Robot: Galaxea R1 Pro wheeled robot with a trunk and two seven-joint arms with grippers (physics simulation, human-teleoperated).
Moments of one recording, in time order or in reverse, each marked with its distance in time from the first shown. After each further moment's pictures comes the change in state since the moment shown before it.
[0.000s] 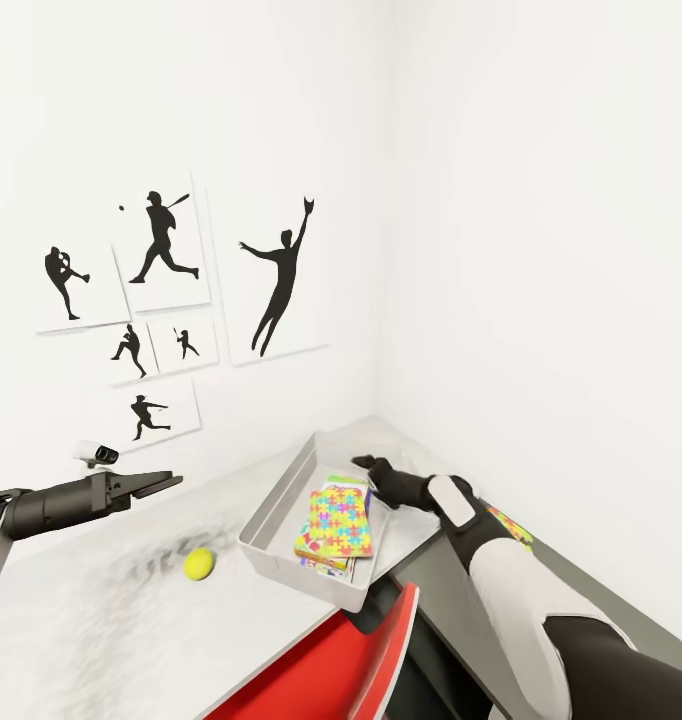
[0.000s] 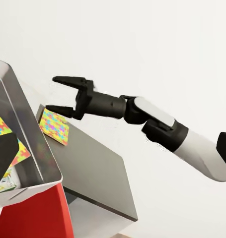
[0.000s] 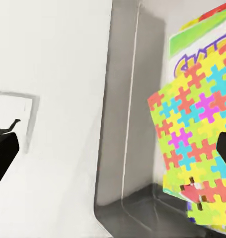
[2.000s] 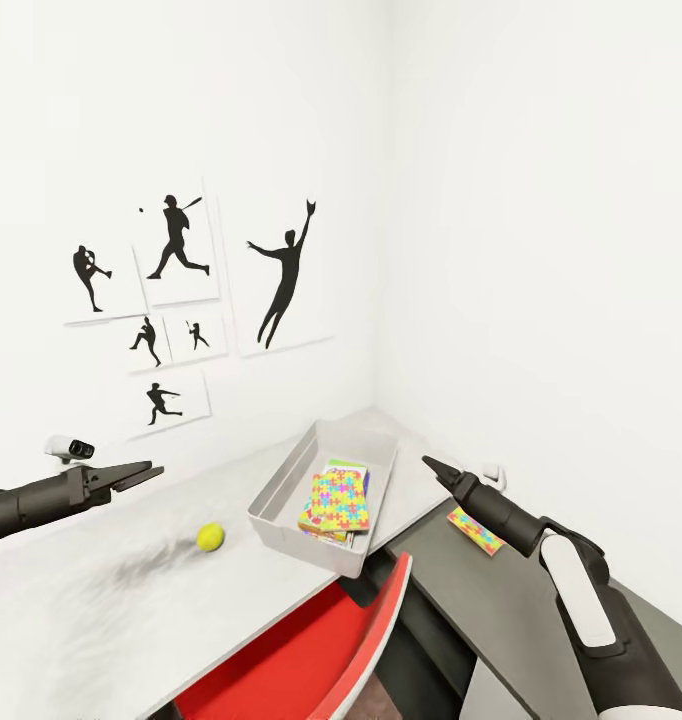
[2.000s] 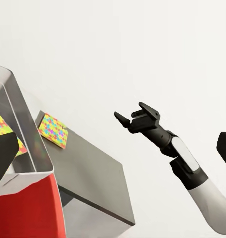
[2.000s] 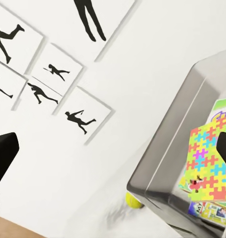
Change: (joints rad) left arm 0.002 0.014 0.083 -0.004 0.004 0.000 0.000; right arm 0.495 -0.222 -0.061 -0.858 -0.011 0.095 0.364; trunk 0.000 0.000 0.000
